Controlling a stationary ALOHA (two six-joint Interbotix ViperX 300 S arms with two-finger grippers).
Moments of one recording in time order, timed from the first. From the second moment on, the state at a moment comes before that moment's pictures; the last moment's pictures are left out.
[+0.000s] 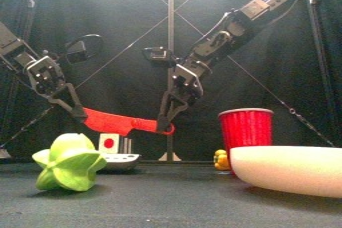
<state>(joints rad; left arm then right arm) 0.57 -0.48 1.16 -1.48 0.34 1.66 -0.21 0.18 0.36 0.09 0.28 -0.13</state>
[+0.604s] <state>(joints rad) 0.58 -0.44 1.15 -1.48 0.32 1.66 -0.22 0.17 0.36 0.09 0.28 -0.13</state>
